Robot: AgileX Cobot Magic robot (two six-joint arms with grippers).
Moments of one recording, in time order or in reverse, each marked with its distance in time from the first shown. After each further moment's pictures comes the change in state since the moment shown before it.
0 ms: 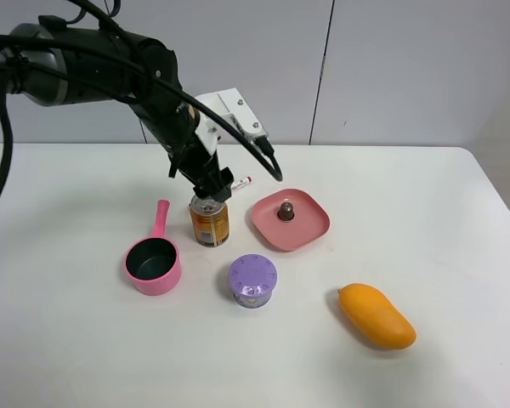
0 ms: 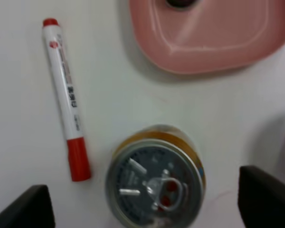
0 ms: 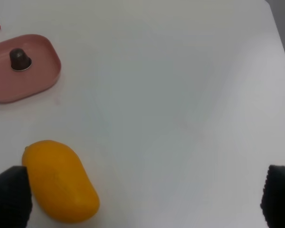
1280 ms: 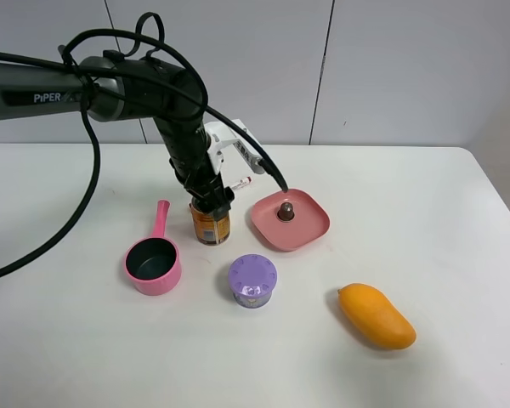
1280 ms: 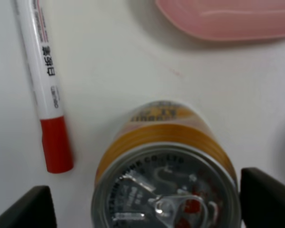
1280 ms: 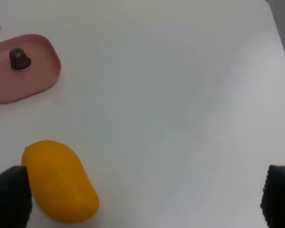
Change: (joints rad) left arm 0.014 0.179 -0.105 0.045 0.113 -0.062; right arm 0.000 0.000 0.000 0.000 0.000 0.000
